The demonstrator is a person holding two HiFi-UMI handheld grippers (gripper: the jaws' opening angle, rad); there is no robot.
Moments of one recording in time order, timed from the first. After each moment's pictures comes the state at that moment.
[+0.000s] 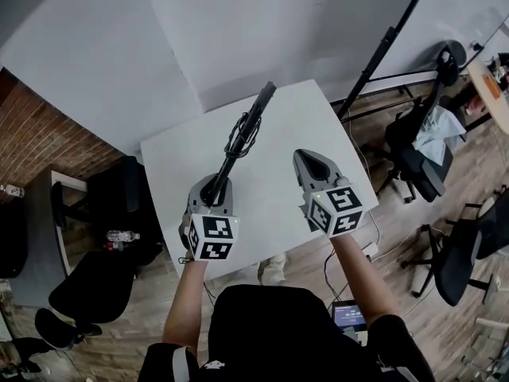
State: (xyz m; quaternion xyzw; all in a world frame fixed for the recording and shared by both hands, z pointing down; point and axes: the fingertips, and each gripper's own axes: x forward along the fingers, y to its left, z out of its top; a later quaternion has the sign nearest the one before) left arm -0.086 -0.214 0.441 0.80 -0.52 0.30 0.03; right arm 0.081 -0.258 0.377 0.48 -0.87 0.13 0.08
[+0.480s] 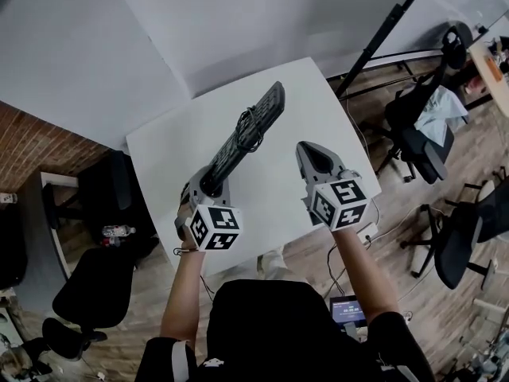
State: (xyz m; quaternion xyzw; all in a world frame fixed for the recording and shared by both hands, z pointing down) left arm -0.082 -0.244 0.499 0.78 -0.48 0.39 -0.02; right arm 0.101 -0.279 0.427 0.50 -0.84 0.18 0.10
